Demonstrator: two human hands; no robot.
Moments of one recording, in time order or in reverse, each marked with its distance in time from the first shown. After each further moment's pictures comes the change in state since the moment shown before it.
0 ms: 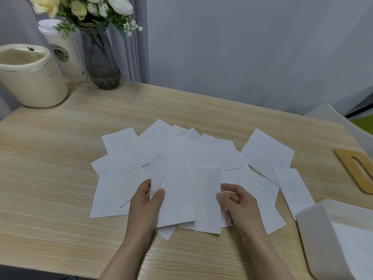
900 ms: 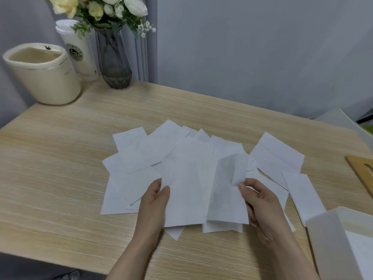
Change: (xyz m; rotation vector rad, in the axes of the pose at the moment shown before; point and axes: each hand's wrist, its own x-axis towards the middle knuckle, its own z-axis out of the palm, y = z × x) left_hand 0.000 0.002 -0.003 0.015 -0.020 -0.048; right_hand -0.002 -0.031 -0.011 0.244 -0.040 0.061
